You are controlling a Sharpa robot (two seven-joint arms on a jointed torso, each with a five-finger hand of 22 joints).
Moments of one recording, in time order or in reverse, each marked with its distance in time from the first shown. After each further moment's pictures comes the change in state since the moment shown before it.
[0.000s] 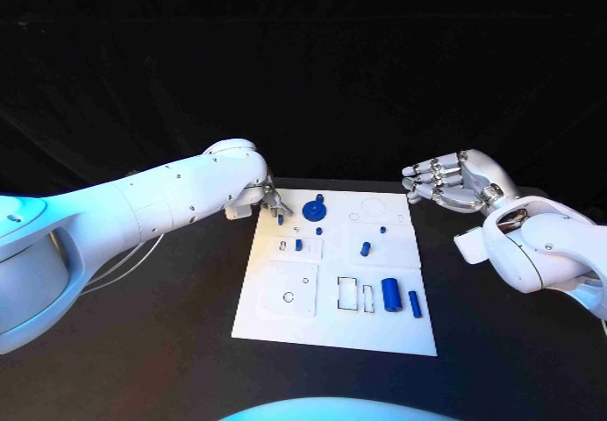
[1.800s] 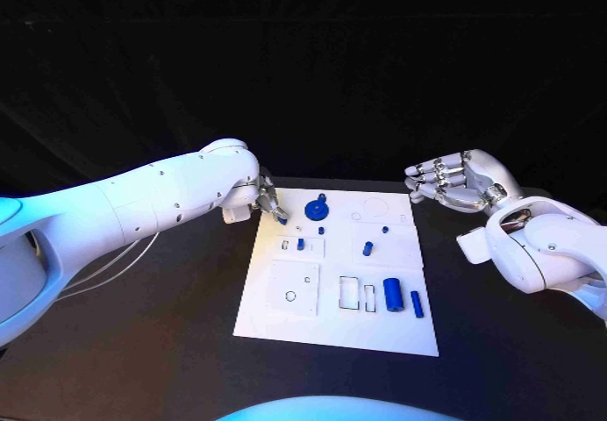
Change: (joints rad) left arm 0.000 -0.081 0.001 0.107 0.124 -0.016 0.013; left_hand 0.274 0.021 0.288 0.053 0.006 0.009 -0.009 0.041 -0.017 0.041 -0.018 0.024 0.012 -0.004 -0.004 0.029 0.000 0.000 0.029 -0.007 0.030 0.050; right arm -0.001 0.000 0.000 -0.005 0.002 0.000 0.001; right_hand 0.000 0.000 0.003 -0.003 0.000 0.000 0.000 0.000 0.000 0.000 0.000 0.000 0.000 0.000 0.000 0.000 -0.001 0.000 0.000 0.000 -0.004 -0.001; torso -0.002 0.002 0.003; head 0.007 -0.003
